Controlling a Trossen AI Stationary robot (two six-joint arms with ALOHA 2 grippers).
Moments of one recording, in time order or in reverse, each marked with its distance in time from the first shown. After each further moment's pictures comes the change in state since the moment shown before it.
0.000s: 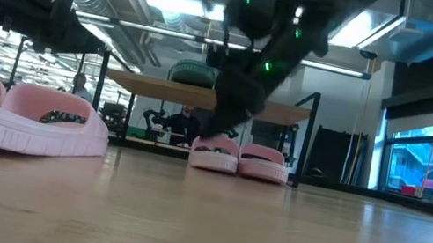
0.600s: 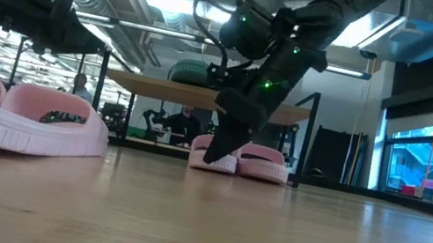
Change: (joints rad) left arm 0.000 0.000 0.000 0.000 0.000 -0.029; right arm -0.018 0.040 -0.035 0.008 -0.007 0.042
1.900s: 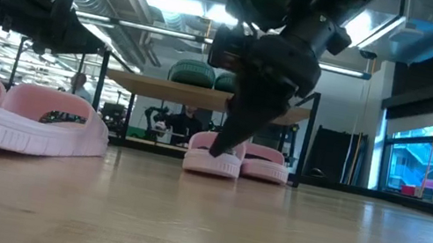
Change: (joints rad) left arm 0.000 0.000 0.000 0.000 0.000 -0.001; right arm 0.157 -0.040 0.000 -0.040 -0.246 0.024
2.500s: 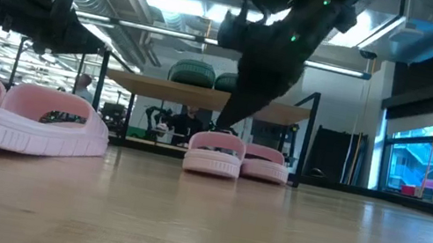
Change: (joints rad) left arm 0.000 0.000 0.000 0.000 0.003 0.000; right arm -0.017 -0.074 0.028 -0.088 0.211 -0.024
